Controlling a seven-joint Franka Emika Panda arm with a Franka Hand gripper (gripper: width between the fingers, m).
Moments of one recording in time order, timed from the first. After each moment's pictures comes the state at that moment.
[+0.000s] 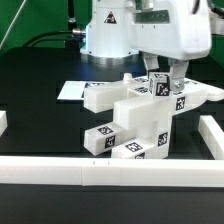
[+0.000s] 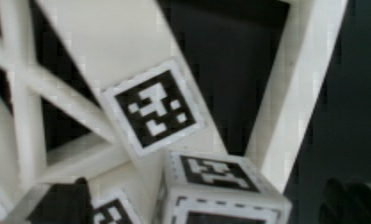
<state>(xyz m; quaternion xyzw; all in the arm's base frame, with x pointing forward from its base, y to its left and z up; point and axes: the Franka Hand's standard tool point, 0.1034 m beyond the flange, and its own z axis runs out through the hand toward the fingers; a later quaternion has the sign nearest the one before) 0.600 0.049 0.114 -0.81 0.57 -0.03 0.10</state>
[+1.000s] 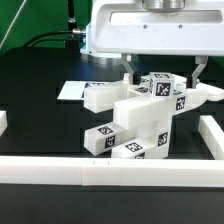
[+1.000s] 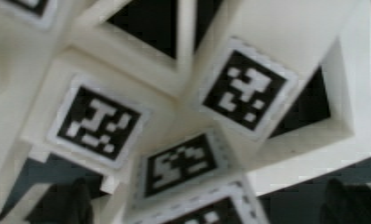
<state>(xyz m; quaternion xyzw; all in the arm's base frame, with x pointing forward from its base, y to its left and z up) 0.604 0.045 0.114 -0.99 0.13 -0.04 0.03</state>
